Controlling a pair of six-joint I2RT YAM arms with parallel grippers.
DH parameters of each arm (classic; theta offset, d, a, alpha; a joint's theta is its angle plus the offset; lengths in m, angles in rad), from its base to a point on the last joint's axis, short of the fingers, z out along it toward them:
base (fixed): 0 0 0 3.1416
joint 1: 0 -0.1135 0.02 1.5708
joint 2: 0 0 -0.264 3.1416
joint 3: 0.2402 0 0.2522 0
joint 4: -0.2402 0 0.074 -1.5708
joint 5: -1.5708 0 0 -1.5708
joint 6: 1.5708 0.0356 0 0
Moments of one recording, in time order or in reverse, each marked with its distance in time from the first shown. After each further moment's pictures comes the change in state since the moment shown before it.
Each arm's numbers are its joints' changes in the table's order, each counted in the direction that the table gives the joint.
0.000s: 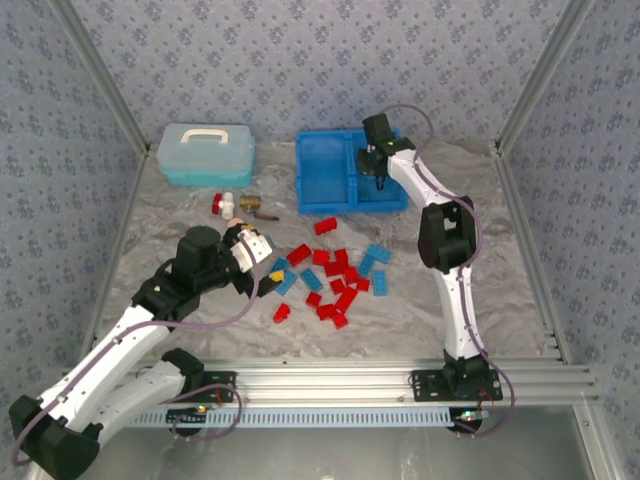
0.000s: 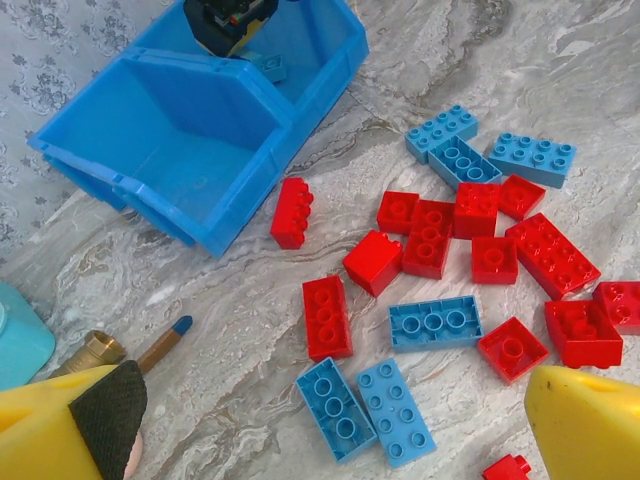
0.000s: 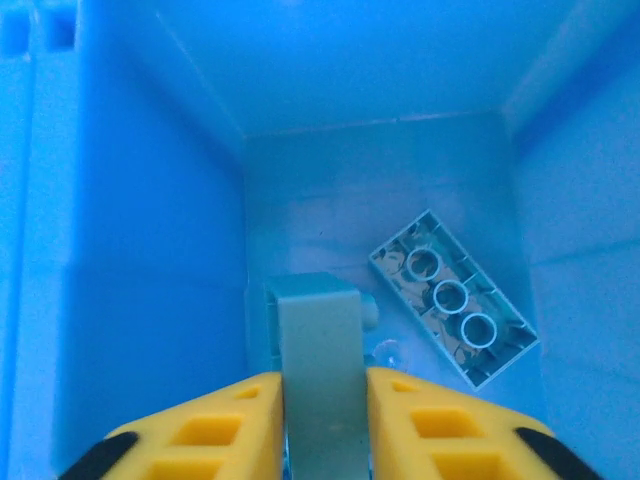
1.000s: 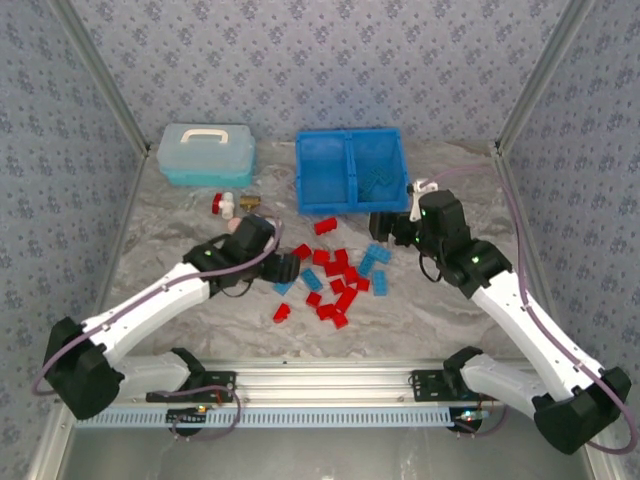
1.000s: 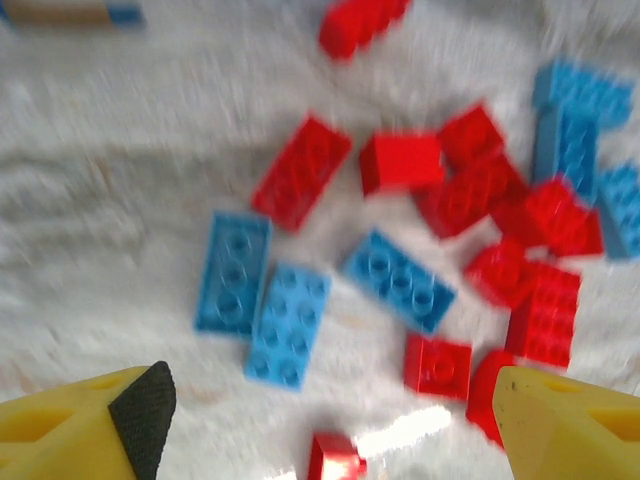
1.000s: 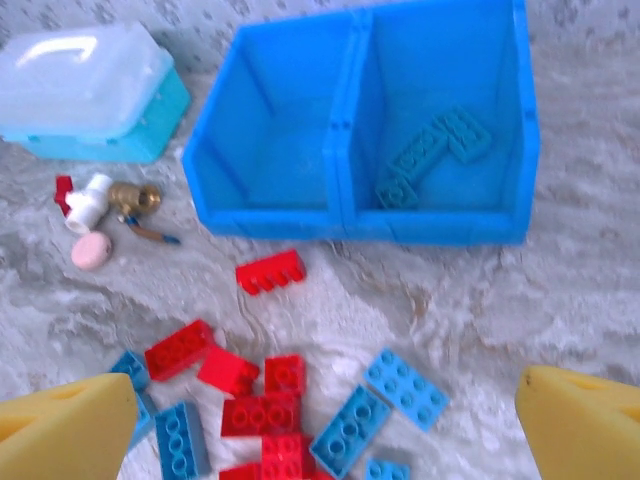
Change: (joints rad) left arm 0.174 0.402 0.169 -0.218 0.286 -0.909; right arm -0.204 -1.376 -1.177 0.162 0.010 0.042
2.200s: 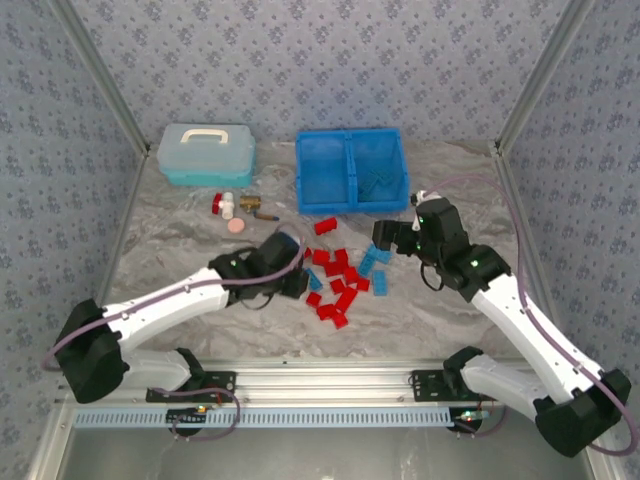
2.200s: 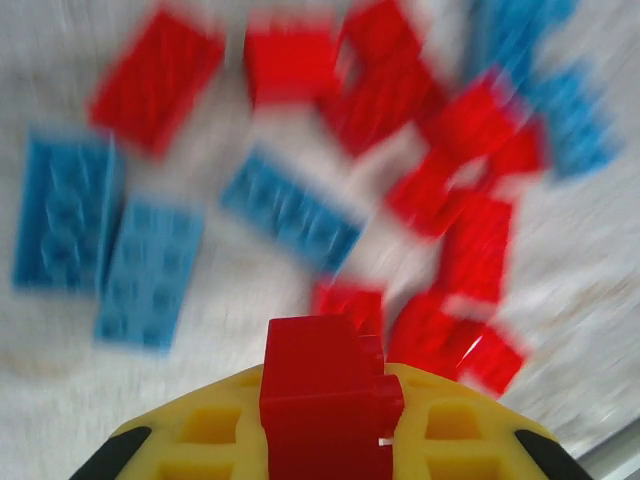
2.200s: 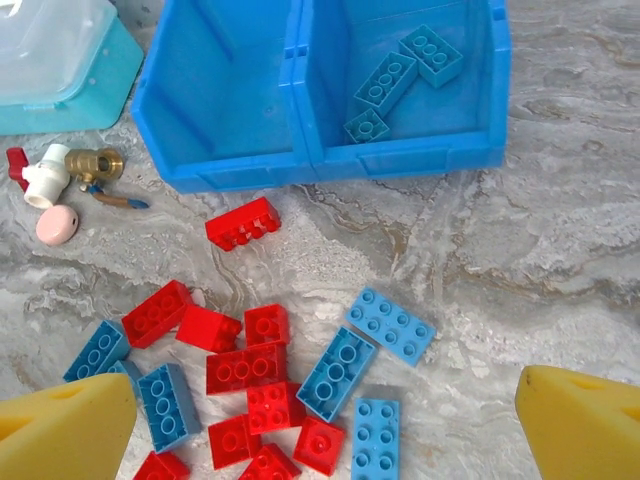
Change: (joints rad) left arm 0.129 0.073 0.043 0.088 -0.012 -0.081; right arm 0.000 -0.027 -0.033 -0.078 -0.021 0.103
